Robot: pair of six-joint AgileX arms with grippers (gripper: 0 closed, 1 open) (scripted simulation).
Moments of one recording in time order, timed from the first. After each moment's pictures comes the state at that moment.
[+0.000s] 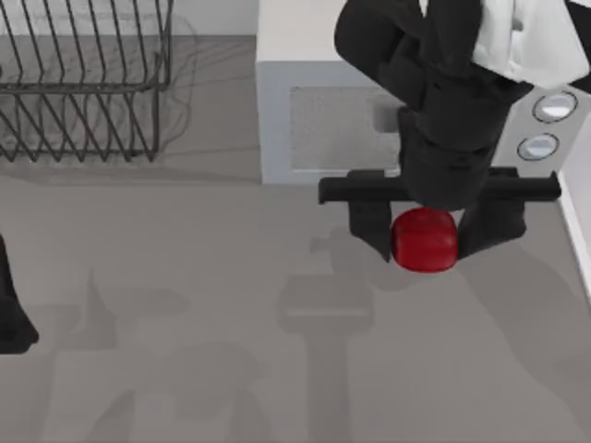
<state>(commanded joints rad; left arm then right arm) 0.00 0.00 0.00 0.00 0.00 0.00 0.69 1.89 1.72 -1.40 0.00 0.71</state>
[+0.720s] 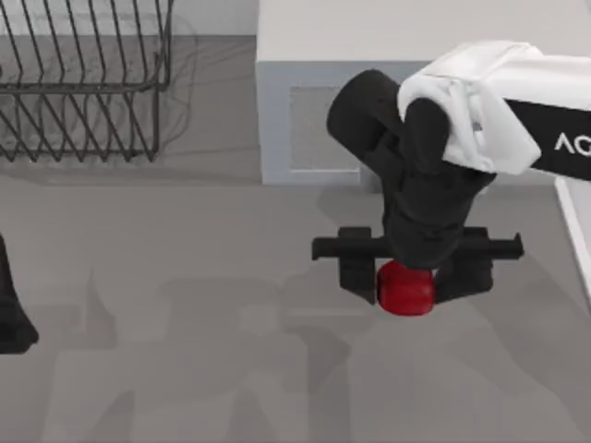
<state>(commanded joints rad) 0.00 0.00 0.00 0.00 0.00 0.00 0.69 1.93 1.44 -1.07 0.00 0.71</state>
